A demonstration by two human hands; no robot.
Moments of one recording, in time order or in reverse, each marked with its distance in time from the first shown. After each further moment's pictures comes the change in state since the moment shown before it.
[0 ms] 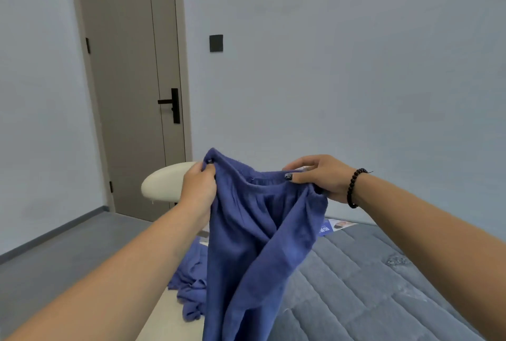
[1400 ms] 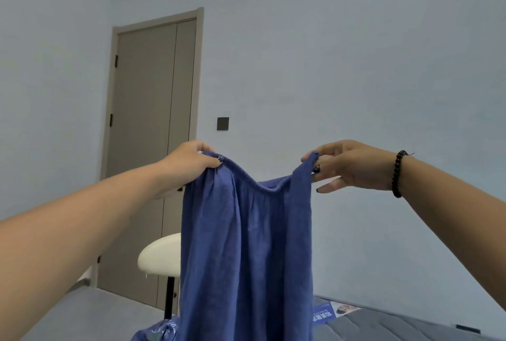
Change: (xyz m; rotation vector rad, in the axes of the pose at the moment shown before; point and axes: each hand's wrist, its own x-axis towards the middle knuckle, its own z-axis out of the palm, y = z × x) left_hand -0.011 0.190 -0.044 0.496 -0.192 0.359; right_hand -0.087 -0.172 -0.054 -0.199 -0.102 -0.236
